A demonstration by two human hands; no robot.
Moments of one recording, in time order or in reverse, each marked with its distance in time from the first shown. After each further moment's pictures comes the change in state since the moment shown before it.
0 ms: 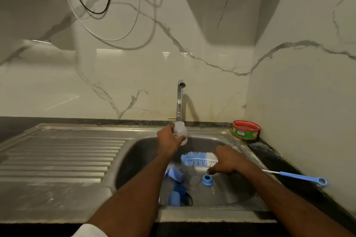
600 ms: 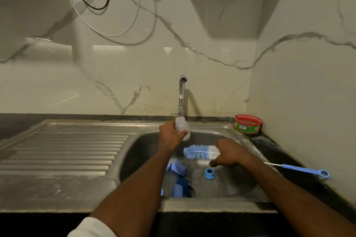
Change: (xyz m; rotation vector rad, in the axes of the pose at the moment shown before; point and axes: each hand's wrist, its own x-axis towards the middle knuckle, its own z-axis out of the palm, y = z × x) left_hand -0.005 0.004 -0.008 0.052 -0.011 0.041; right_hand 0.003 0.003 0.003 0.008 0.005 0.004
